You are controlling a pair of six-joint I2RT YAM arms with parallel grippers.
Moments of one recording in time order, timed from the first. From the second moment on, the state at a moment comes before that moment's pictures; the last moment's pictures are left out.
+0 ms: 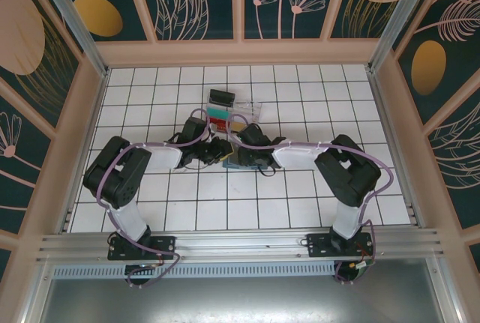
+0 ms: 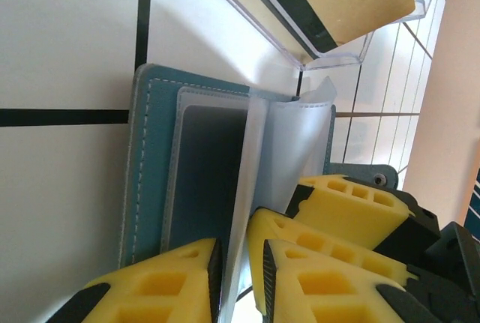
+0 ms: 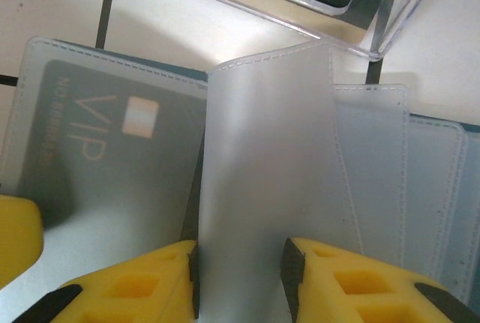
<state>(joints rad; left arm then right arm) -0.50 1.77 0.77 0.22 0.56 -1.00 0.81 1.81 0.99 -0.21 0.10 0.59</state>
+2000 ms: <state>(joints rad) -0.59 1.78 0.89 0.15 0.44 -1.01 0.66 1.56 0.92 -0.28 -0.05 0.68</state>
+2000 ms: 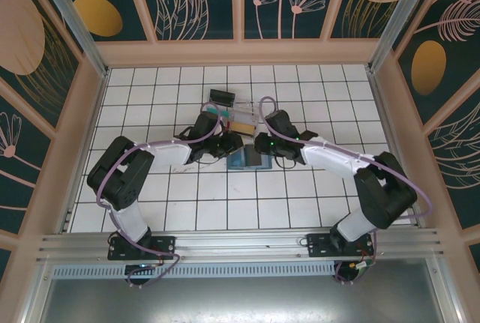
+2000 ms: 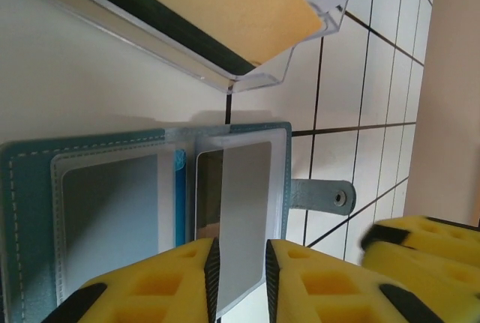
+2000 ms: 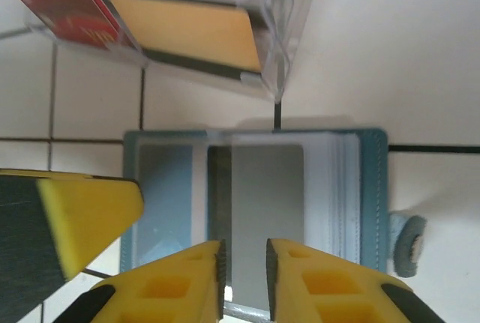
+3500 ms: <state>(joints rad) -0.60 1.93 0.99 0.10 0.53 -0.91 0.66 1.71 0.93 -0.33 -0.05 0.68</state>
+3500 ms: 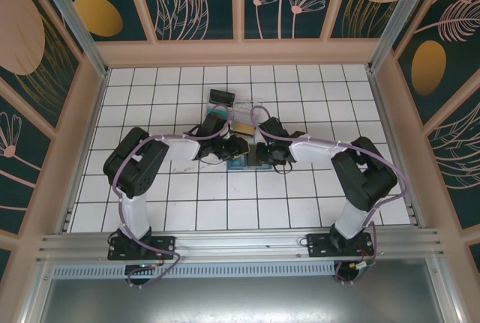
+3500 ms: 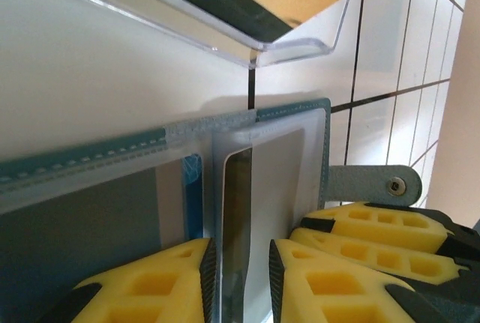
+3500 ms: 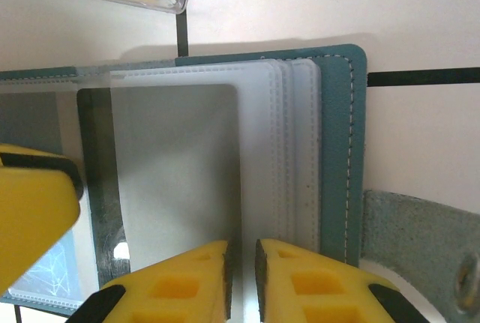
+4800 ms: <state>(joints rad) -0.59 1.95 1.00 0.10 0.57 -0.85 0.65 1.72 0.92 -0.29 -0.09 0.68</state>
